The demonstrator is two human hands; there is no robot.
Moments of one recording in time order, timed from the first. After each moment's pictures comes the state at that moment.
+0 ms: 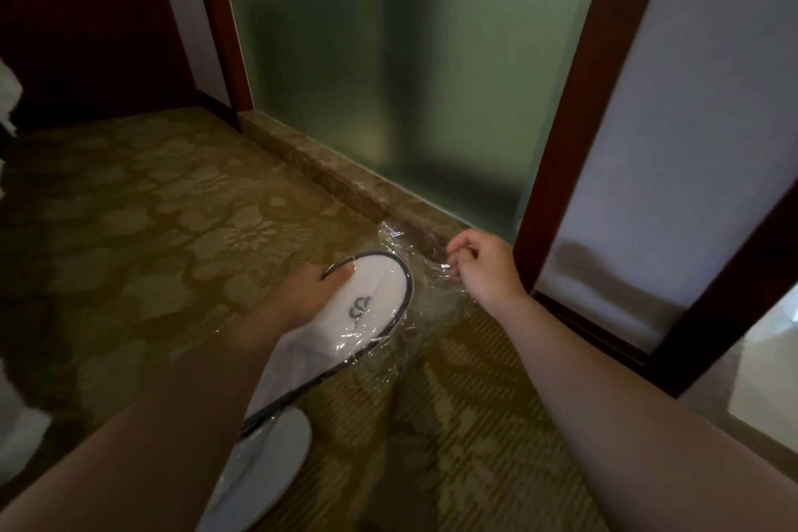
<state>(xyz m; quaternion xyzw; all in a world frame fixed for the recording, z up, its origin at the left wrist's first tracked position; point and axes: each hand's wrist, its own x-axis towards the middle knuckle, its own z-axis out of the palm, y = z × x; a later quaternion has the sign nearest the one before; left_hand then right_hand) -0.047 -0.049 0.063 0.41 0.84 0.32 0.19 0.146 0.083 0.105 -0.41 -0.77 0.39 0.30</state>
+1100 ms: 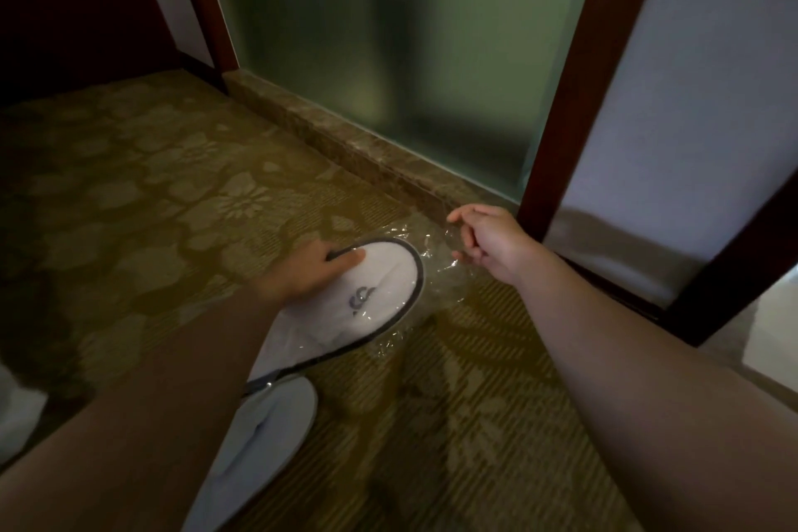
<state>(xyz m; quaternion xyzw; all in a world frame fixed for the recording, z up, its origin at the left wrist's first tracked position) -0.058 -0.042 0.039 0.51 0.78 0.29 0.22 0.146 0.101 0.089 -0.43 -0.59 0.65 0.20</state>
